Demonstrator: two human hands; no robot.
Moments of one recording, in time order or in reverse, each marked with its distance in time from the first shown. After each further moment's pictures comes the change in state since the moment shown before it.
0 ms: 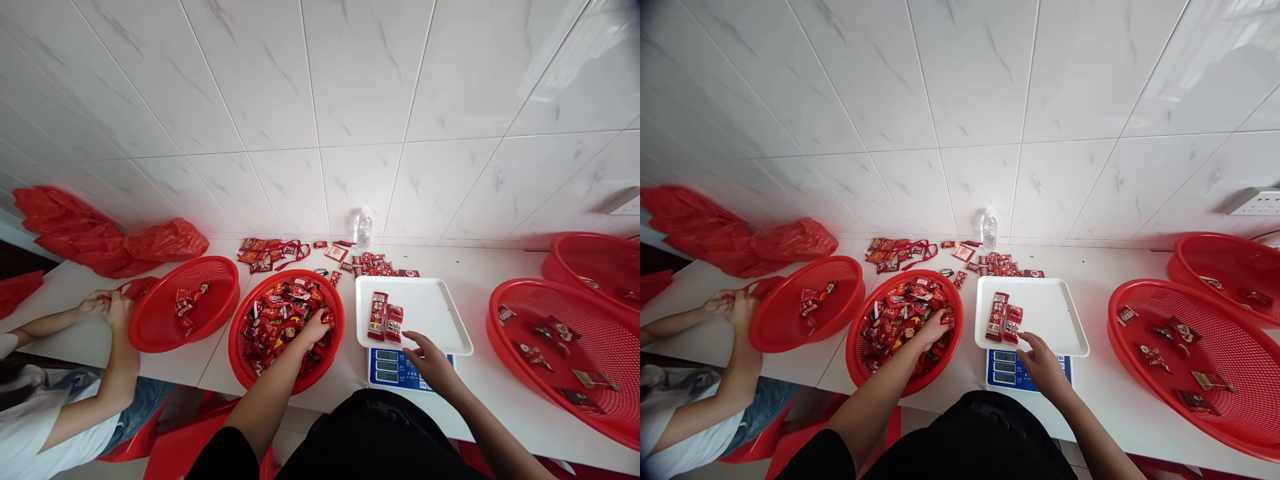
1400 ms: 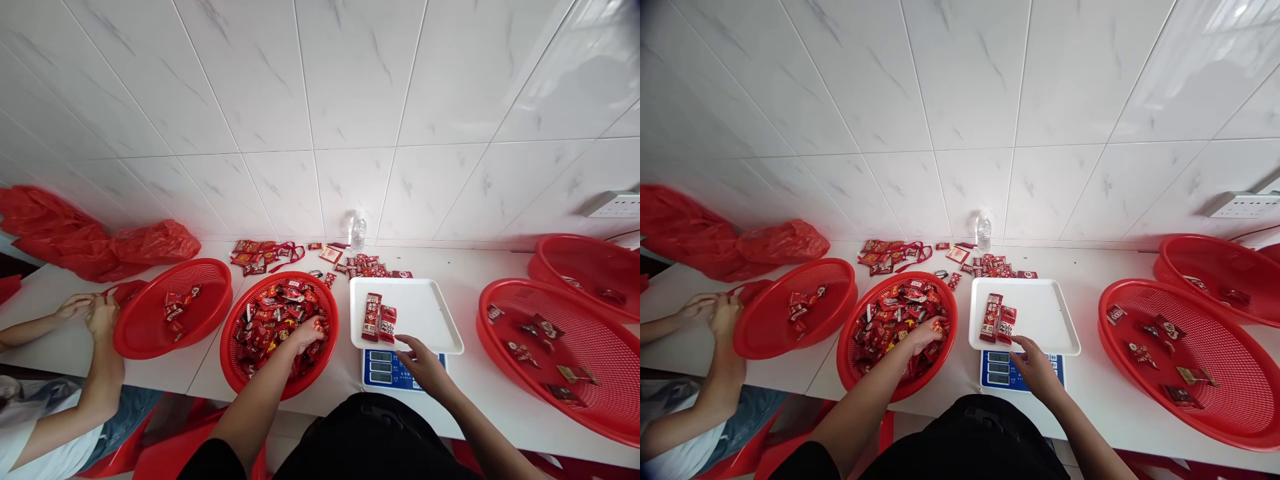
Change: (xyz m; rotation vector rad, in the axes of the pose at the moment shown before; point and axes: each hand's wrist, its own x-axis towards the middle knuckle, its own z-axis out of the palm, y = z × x) left_hand -0.012 0.012 -0.008 -0.027 -0.203 -0.021; right_hand -0.006 -0.006 0.000 0.011 -0.055 -0.001
